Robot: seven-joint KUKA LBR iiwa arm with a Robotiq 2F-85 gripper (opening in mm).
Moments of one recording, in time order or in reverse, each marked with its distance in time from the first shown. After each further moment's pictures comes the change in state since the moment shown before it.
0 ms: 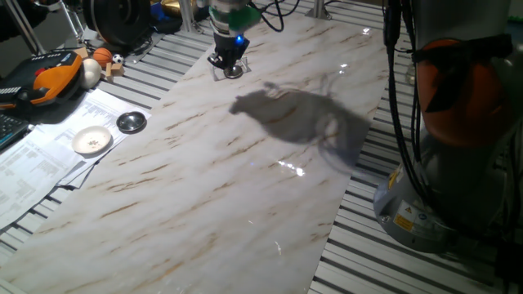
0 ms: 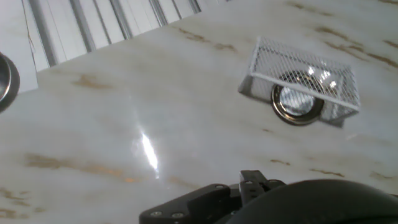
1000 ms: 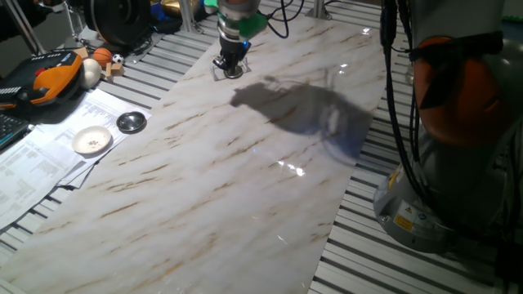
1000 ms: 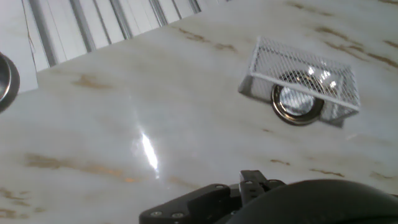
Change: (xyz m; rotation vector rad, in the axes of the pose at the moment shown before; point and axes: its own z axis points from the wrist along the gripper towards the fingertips) arm -0.016 -0.018 0.024 -0.022 -0.040 -0.062
